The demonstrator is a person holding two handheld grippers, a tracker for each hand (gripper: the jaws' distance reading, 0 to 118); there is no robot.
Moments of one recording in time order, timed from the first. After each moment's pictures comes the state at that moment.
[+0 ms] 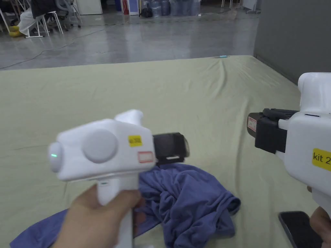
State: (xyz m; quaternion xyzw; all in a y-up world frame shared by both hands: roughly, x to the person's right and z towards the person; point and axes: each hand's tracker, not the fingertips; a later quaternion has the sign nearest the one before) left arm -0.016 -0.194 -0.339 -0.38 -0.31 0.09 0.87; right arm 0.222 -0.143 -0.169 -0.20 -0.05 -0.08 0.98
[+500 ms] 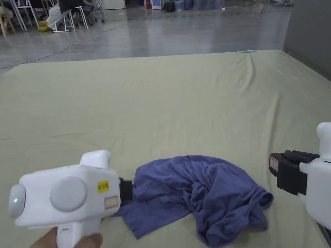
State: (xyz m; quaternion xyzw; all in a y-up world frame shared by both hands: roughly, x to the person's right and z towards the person) left arm -0.125 -0.259 -0.333 -0.44 -0.19 0.05 0.88; right arm 0.184 -0.194 -0.165 -0.27 -0.06 -0.10 0.96
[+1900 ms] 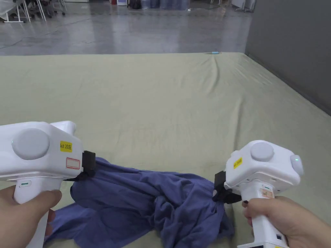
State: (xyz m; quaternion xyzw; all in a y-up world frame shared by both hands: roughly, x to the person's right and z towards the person) left arm -0.092 -0.250 -0.422 -0.47 -0.20 0.01 0.86; right arm 0.296 -0.334 -0.346 -0.55 -0.09 -0.28 0.79
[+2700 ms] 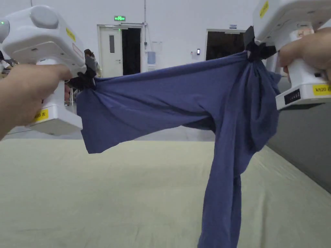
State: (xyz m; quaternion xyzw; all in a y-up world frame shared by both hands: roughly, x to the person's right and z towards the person) left arm -0.106 0.089 -0.587 -0.28 -0.15 0.11 0.94; right arm 0.279 0.164 -0.453 -0.19 -0.14 0.02 0.97
